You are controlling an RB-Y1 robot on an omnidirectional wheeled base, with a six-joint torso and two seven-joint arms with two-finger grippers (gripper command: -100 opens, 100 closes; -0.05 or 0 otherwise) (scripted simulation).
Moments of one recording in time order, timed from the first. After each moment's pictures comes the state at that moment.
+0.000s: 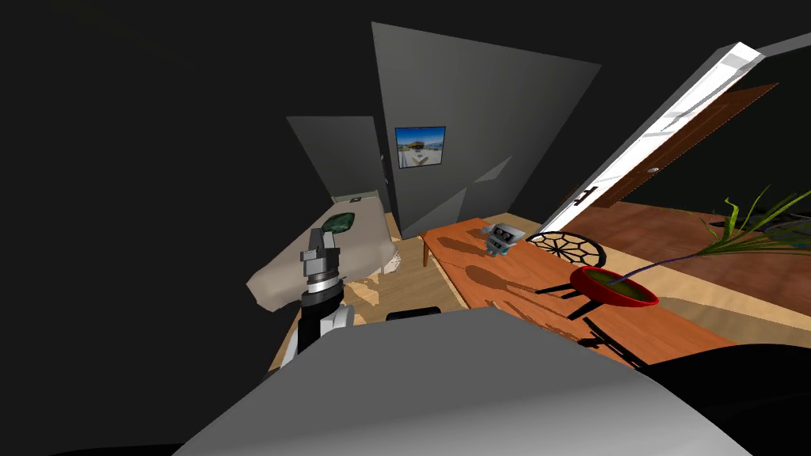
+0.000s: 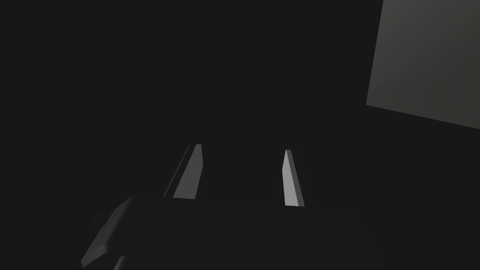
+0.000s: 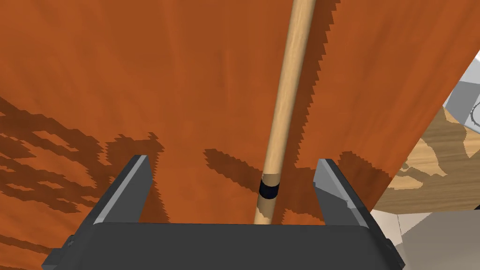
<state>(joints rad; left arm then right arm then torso) 0.54 -0.02 -0.05 -2.34 -0.10 -0.52 -0.08 0.46 -1.14 0.71 -0.80 0.51 -0.62 0.16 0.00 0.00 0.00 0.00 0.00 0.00</state>
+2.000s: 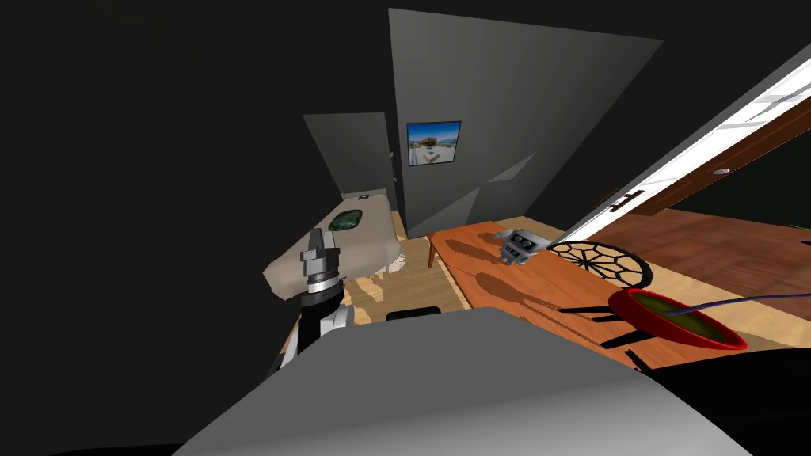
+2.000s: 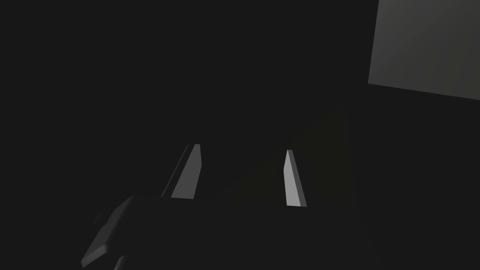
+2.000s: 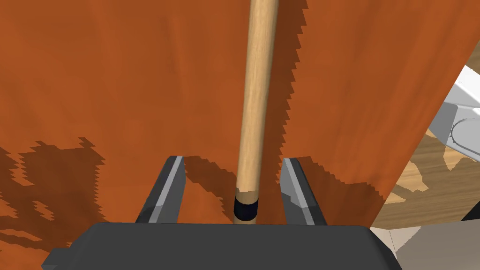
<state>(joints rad) 0.54 -0.02 -0.05 -2.34 -0.10 -0.52 -0.08 0.36 -0.94 0.70 -0.43 0.60 -0.79 0.19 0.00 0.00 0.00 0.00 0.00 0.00</state>
